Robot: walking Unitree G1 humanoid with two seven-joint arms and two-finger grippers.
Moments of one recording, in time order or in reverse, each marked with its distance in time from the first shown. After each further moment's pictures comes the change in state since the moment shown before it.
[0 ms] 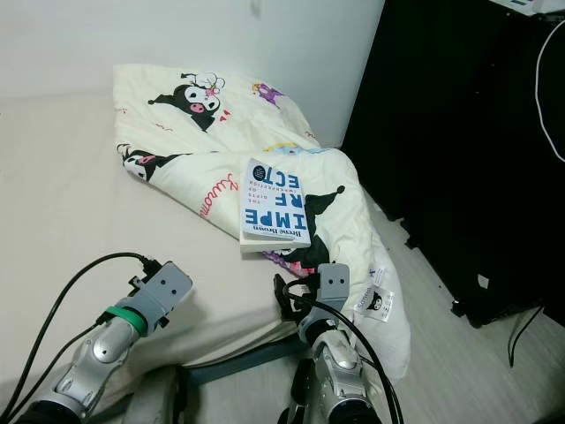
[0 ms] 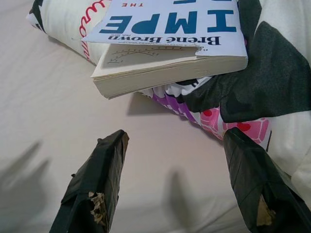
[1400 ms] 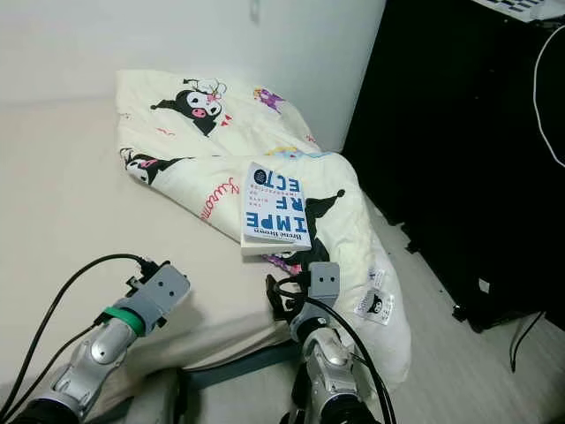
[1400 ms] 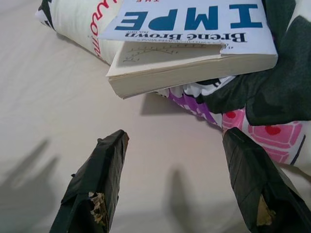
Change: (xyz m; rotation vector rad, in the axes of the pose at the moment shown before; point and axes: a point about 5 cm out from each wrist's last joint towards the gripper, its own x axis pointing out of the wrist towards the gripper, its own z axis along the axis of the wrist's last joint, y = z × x) left arm 0.000 0.002 -0.005 0.017 -0.013 0.017; right arm 0.006 0.010 -0.006 0.019 0.034 0.009
